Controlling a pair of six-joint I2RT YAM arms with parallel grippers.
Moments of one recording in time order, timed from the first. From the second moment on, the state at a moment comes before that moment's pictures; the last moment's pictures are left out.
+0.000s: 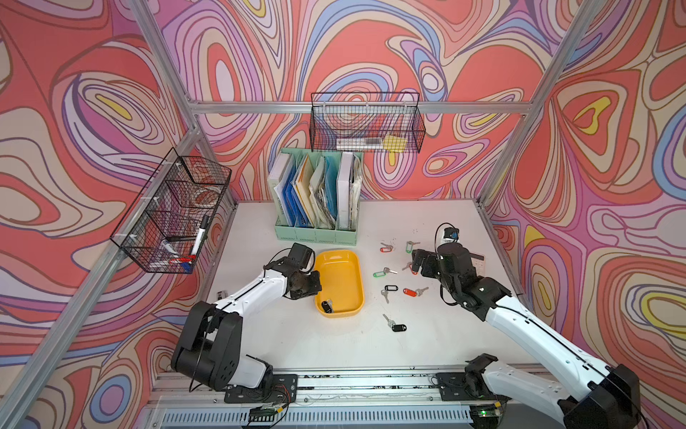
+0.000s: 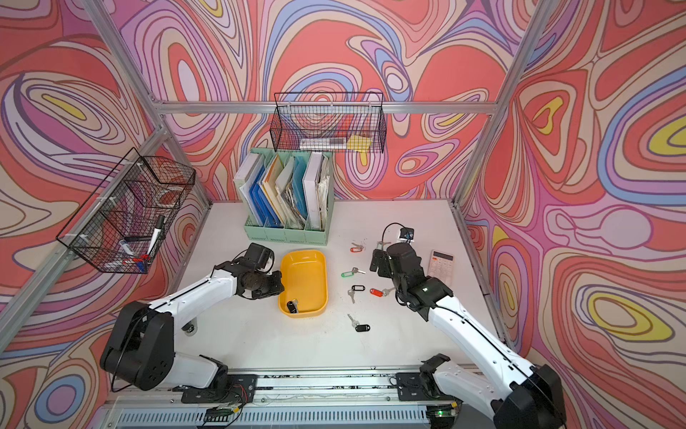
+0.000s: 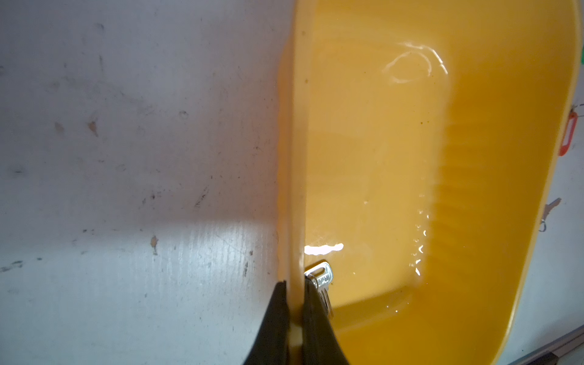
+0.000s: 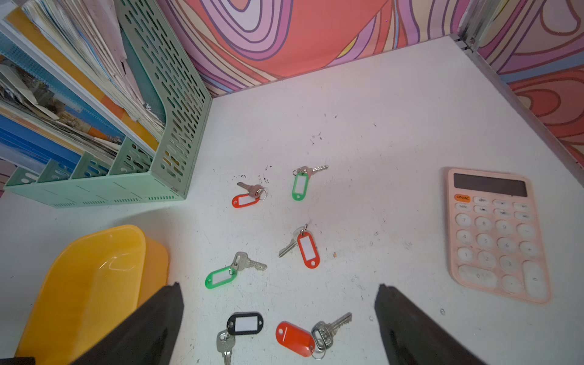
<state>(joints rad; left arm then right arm) -0.35 1.43 0.85 -0.59 0.18 -0.54 0.48 1.04 0.82 -0.38 0.35 0.47</state>
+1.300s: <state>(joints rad) -0.27 1.54 1.18 -1.36 0.38 -0.26 0.48 1.13 0.87 -0.47 0.30 0.47</state>
